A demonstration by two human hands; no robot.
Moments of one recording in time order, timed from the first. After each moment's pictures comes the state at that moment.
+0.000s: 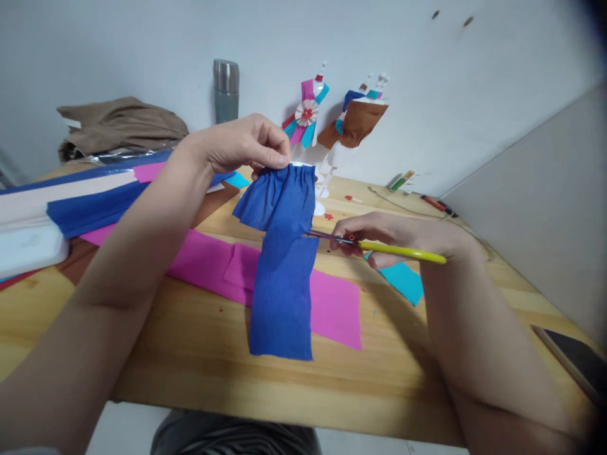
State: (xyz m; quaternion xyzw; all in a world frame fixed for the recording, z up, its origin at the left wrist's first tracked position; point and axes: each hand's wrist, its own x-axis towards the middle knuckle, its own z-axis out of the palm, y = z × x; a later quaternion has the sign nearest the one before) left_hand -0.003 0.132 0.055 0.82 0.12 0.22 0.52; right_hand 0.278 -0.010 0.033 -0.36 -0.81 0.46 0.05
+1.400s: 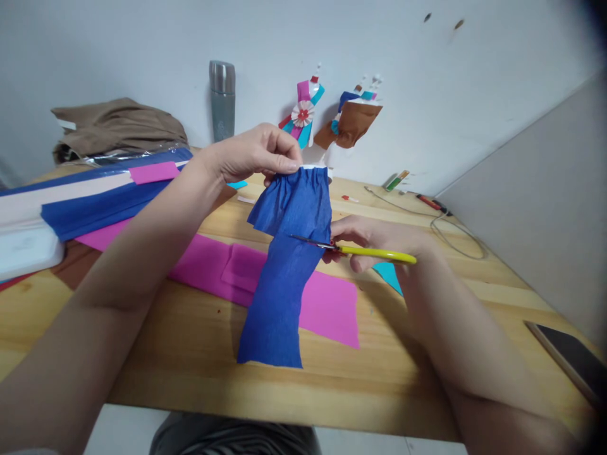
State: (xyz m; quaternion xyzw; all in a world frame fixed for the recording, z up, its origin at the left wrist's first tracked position) left_hand 0.015 0.125 0.045 0.81 0.11 0.25 0.52; right_hand 0.264 0.001 0.004 -0.31 -0.77 0.54 0.12
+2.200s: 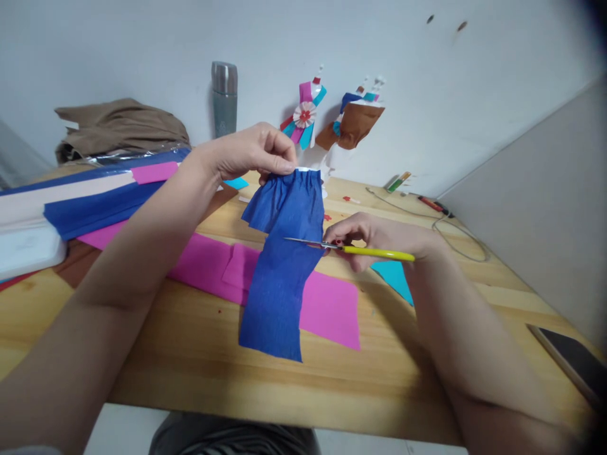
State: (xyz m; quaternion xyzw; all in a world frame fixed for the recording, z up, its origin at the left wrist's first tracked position) left_hand 0.009 0.132 0.045 0.84 0.16 0.24 0.47; right_hand 0.266 -0.002 0.013 -0.37 -0.75 0.54 0.10
